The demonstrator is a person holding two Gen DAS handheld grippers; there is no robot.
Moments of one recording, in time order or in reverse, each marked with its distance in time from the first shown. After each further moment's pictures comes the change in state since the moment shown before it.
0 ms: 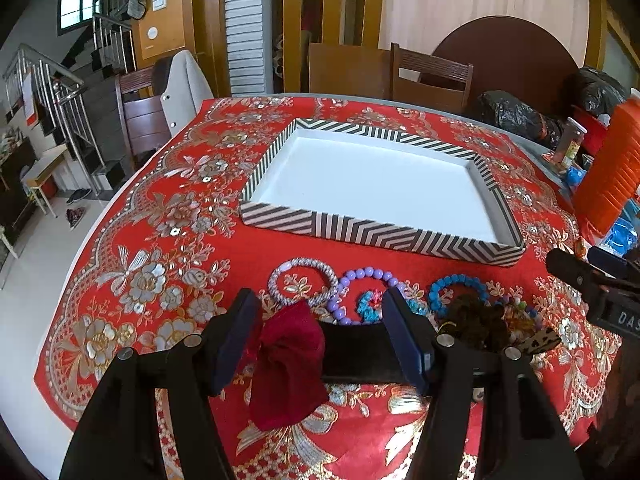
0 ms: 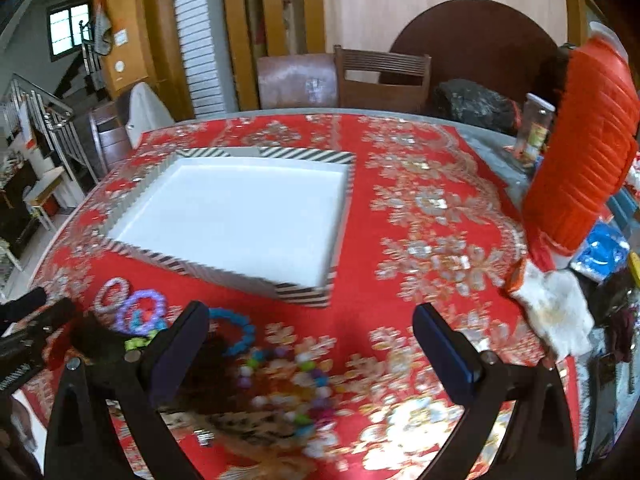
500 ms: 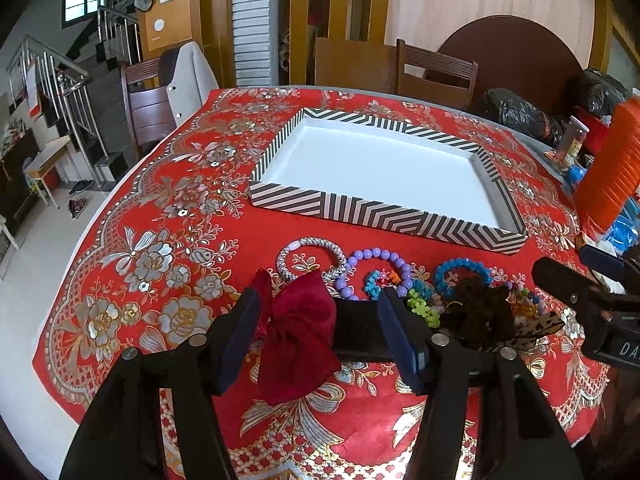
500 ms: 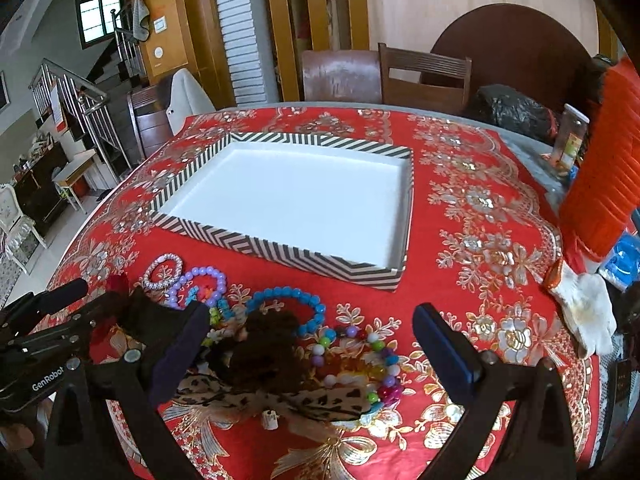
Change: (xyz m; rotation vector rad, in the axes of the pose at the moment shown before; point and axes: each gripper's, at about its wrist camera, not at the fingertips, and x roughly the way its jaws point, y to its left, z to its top) left arm -0.004 0.005 -0.014 -0.015 0.013 0.005; right arm -0.007 0.036 -0.010 -0.071 0.025 0.072
